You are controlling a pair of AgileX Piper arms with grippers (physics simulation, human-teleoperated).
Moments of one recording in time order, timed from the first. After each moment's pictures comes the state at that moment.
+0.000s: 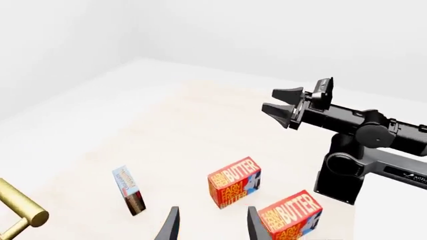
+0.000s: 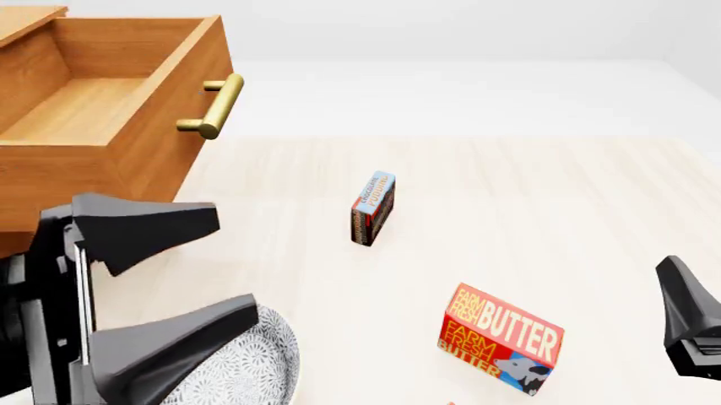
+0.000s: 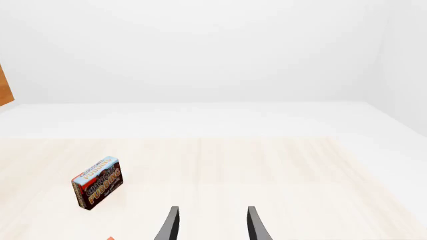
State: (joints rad) left arm -1.05 0.57 -0.48 0.09 0.07; right arm 0.00 0.02 0.00 -0.01 0.01
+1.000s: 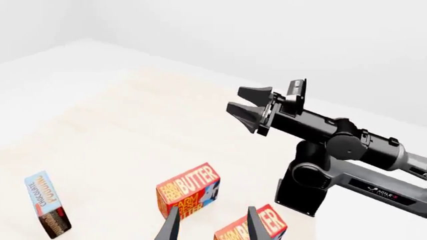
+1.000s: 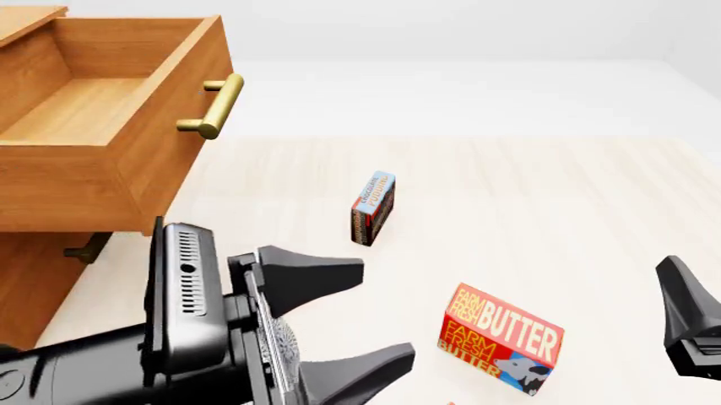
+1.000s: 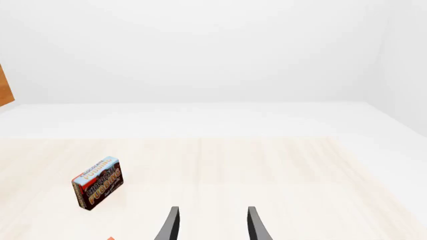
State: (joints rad) left arm -1.19 1.01 -0.43 -0.38 -0.10; right arm 0.00 0.02 0.00 -0.01 0.01
